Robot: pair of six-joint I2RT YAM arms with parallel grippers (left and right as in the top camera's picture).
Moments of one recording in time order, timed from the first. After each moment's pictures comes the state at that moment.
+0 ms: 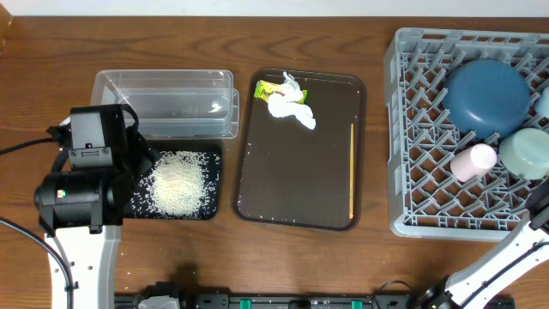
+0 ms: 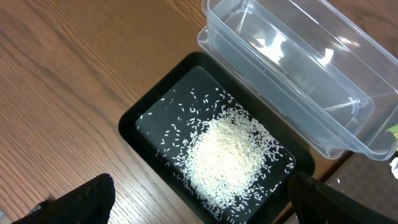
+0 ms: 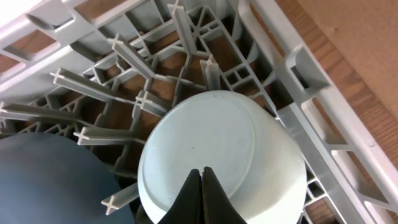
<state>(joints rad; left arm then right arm) 0.06 1.11 1.28 -1.21 -0.32 -0.62 -0.72 2.31 2.15 -0.80 -0.19 -0.06</state>
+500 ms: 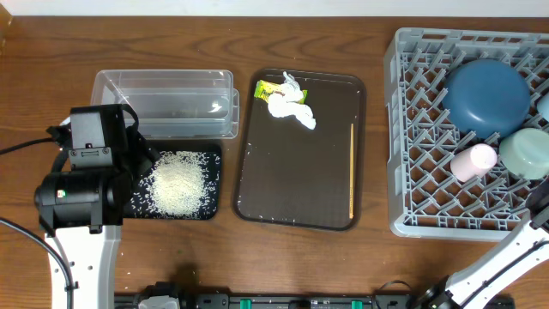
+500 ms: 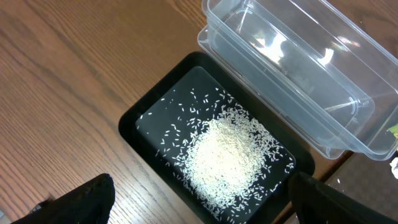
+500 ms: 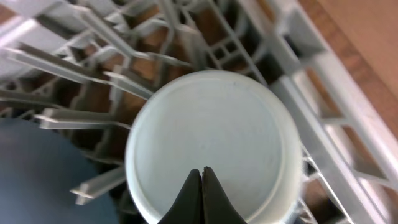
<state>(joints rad) 0.06 1.11 1.28 -1.21 -0.32 -0.62 -0.74 2.32 2.15 -0.85 -0.15 -0.06</state>
